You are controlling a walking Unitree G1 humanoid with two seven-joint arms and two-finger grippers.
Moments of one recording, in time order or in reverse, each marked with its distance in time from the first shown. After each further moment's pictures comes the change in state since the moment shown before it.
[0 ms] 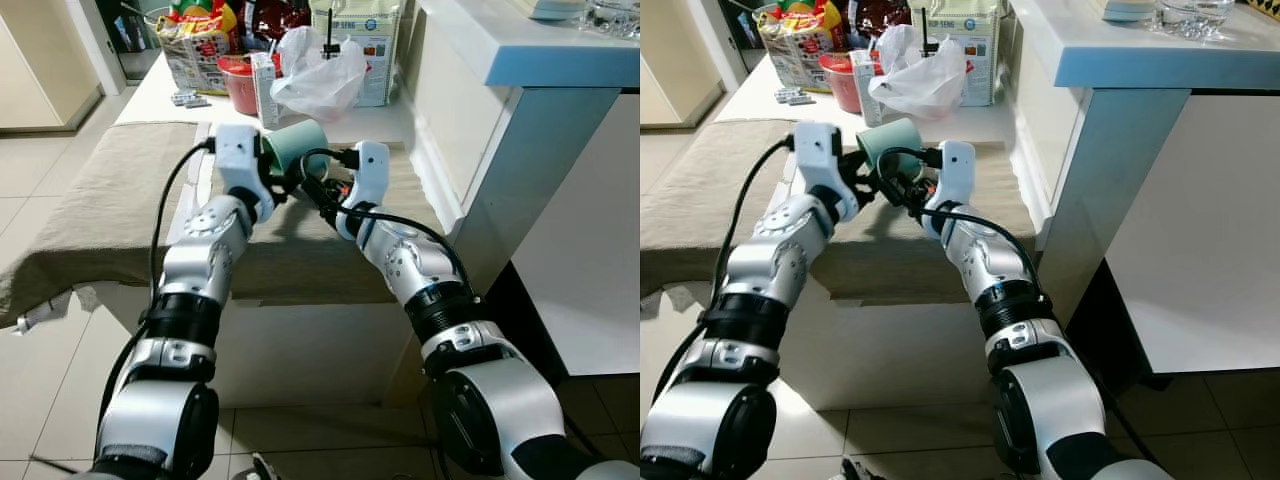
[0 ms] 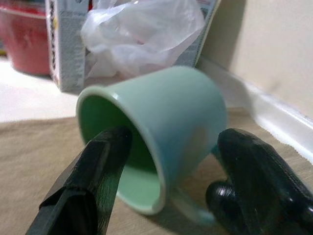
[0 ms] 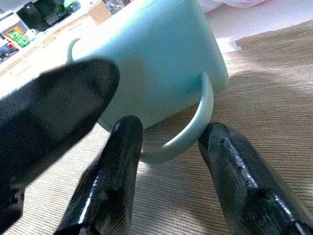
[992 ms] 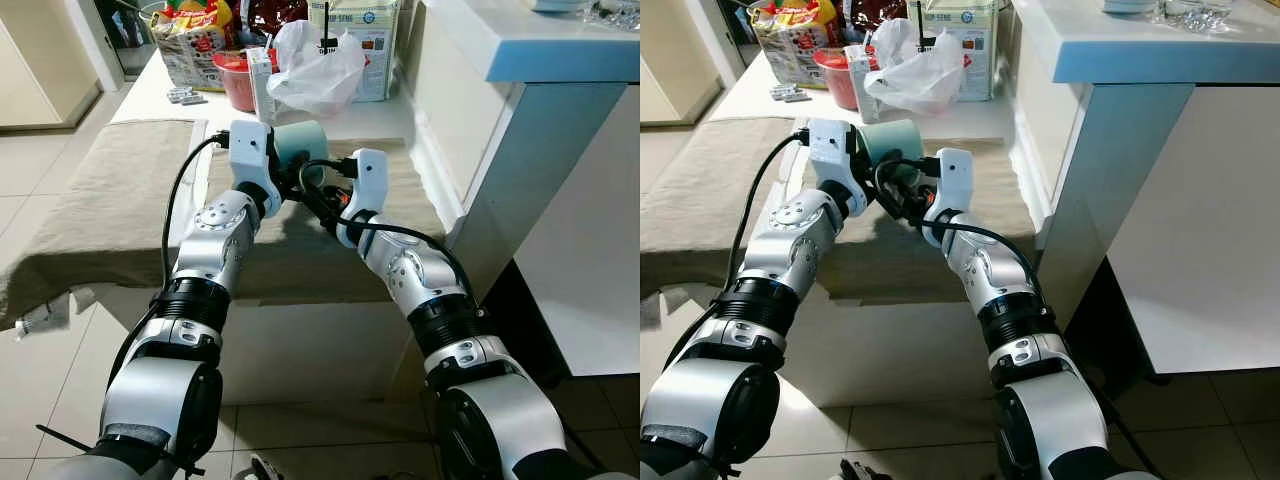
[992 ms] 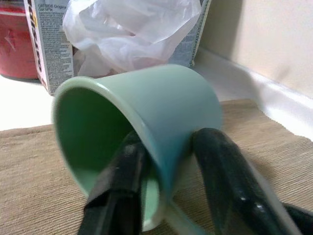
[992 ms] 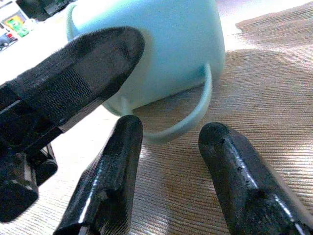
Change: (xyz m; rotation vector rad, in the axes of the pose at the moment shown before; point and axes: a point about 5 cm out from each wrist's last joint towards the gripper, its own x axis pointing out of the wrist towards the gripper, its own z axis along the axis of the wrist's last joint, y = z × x) left arm 0.011 0.000 -0.007 0.060 -0.001 -0.012; right arm -0.007 0.001 -0.007 -0.031 0.015 0.012
